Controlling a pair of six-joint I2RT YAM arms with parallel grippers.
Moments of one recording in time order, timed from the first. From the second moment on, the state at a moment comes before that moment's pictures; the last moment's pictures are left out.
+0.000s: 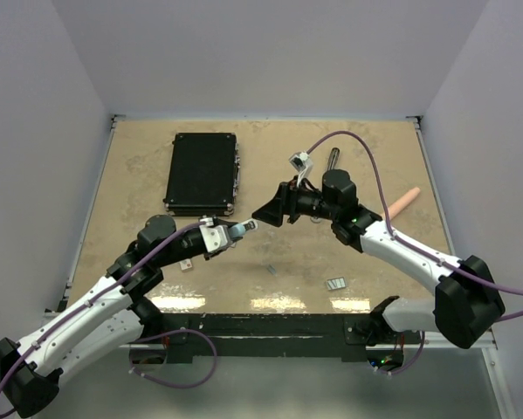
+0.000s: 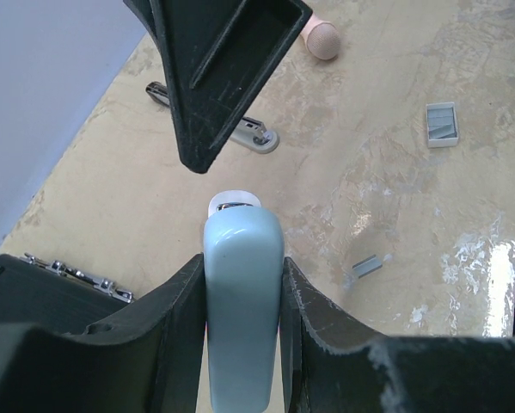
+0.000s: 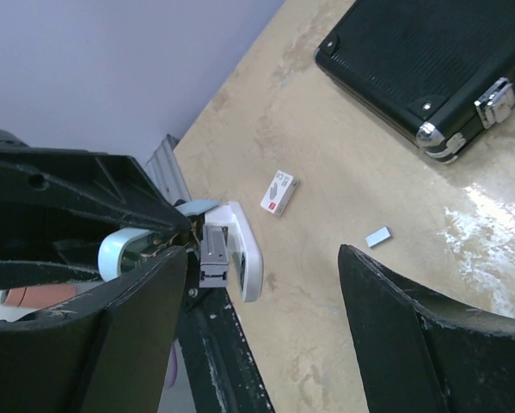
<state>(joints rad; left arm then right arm) -0.70 0.69 0.54 -0.04 0.41 0.42 0.62 1.28 0.81 0.26 -0.56 0.62</state>
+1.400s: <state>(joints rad) -0.70 0.63 0.50 0.14 0.38 0.23 0.63 1.41 0.64 0.51 -0.69 0.72</state>
